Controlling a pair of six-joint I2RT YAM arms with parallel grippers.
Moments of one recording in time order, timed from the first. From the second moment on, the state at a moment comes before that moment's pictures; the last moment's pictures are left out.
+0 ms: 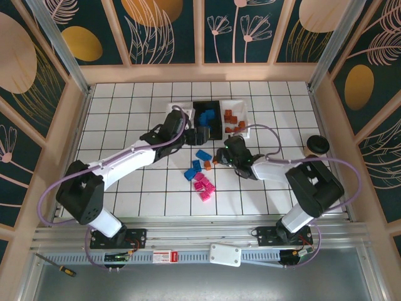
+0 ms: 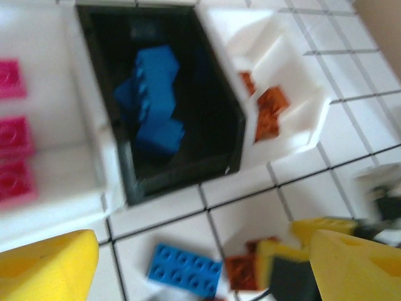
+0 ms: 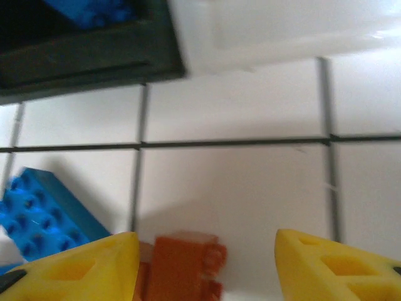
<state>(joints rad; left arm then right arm) -0.69 1.56 1.08 -0.17 -0.03 -0.51 0.64 1.54 0.65 0.05 0.20 0.59</state>
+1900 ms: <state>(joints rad) -0.68 1.27 0.68 -0.13 -0.09 -0.59 0.39 1.82 1.20 -0.04 0.15 0.43</state>
